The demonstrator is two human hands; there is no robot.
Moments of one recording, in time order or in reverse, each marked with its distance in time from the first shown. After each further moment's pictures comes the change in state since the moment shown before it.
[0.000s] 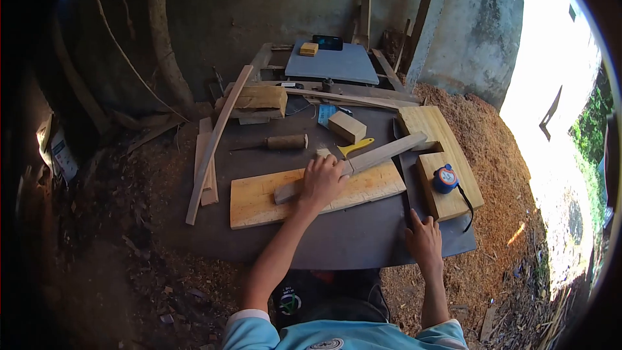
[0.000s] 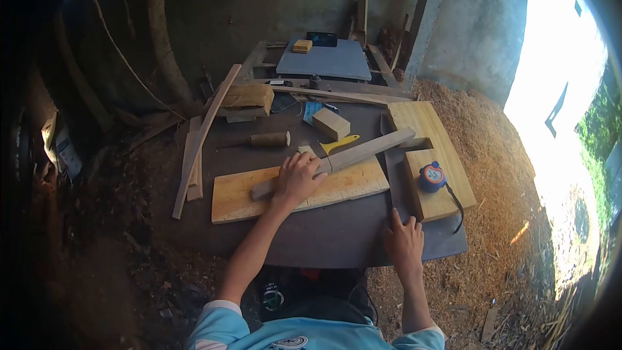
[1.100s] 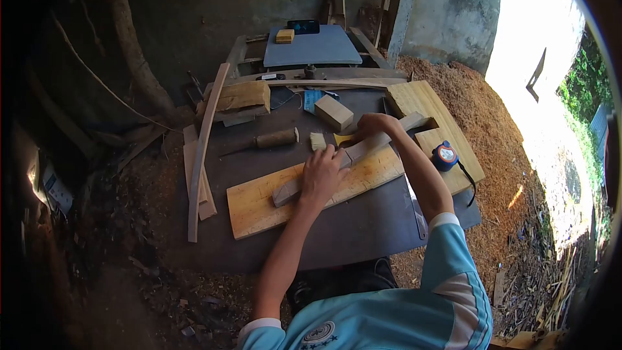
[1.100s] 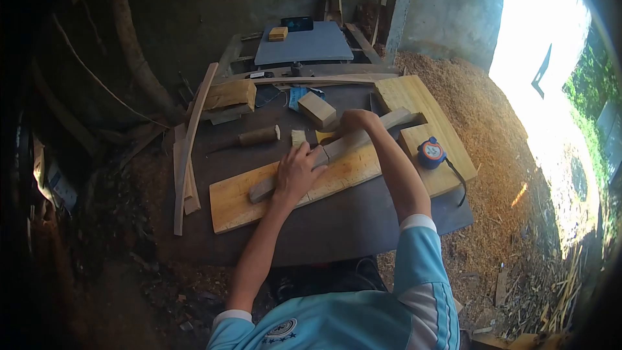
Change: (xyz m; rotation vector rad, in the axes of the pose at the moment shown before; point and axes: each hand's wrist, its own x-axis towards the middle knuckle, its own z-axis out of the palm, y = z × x) left_hand 0.004 -0.002 0.003 -0.034 -0.091 0.055; right_hand 0.289 -0.061 0.048 -0.162 -0.649 -0.375
